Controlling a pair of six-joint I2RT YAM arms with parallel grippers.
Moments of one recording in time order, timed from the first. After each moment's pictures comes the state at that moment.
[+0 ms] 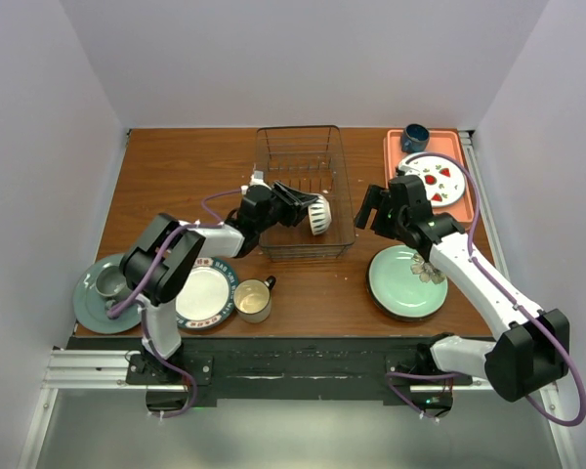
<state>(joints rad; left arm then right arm) -0.57 1.90 0.94 0.66 0.13 -1.48 0.38 1.22 1.00 -0.53 0.13 0.61</state>
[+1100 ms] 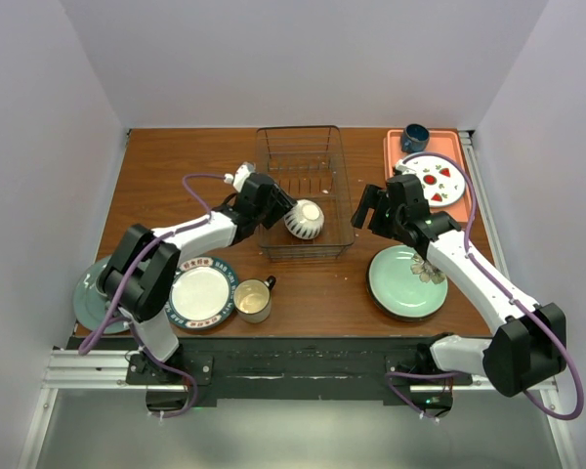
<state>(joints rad) -0.57 1.75 1.07 0.04 -0.16 -1.15 0.38 1.25 0.99 -0.50 0.10 0.62</state>
